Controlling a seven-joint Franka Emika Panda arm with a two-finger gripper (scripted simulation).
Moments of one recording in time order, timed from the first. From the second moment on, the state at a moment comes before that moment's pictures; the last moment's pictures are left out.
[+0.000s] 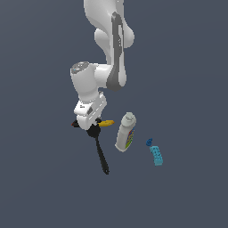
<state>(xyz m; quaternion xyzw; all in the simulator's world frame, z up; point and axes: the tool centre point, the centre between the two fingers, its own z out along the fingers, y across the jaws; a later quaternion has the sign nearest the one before) -0.049 -0.089 0.108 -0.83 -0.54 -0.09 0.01</state>
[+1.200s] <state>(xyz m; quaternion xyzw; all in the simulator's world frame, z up) -0.063 0.005 0.212 -0.83 -0.54 -0.09 0.01</state>
